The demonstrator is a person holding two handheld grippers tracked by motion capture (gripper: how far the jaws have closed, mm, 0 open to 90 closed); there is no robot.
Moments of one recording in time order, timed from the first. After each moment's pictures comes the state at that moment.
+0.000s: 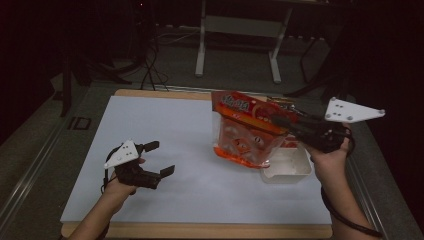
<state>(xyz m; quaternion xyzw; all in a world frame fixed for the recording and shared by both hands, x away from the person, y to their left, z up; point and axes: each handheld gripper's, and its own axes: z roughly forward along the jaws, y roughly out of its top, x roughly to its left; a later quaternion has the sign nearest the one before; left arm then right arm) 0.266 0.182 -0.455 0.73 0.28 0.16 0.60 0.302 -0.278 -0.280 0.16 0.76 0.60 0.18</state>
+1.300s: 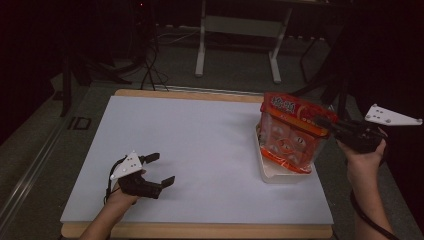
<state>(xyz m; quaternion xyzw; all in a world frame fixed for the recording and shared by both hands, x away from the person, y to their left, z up) 0.260 0.181 -0.492 0.74 0.29 0.15 0.58 0.326 -0.383 -0.319 0.27 0.74 0.58 0.21</state>
